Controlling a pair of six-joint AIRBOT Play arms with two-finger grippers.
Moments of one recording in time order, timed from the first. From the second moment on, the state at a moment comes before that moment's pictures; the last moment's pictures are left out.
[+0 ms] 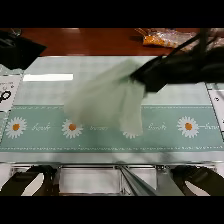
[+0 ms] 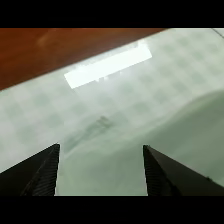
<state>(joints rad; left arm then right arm) 0.01 -0.86 1.37 0.94 -1.17 -1.08 0.51 -1.02 1.42 -1.14 1.20 1.47</state>
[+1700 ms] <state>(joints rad) 0.34 -1.35 0.54 0.74 -1.30 -0.99 -0.29 -0.93 0.92 -1.11 1.38 1.25</state>
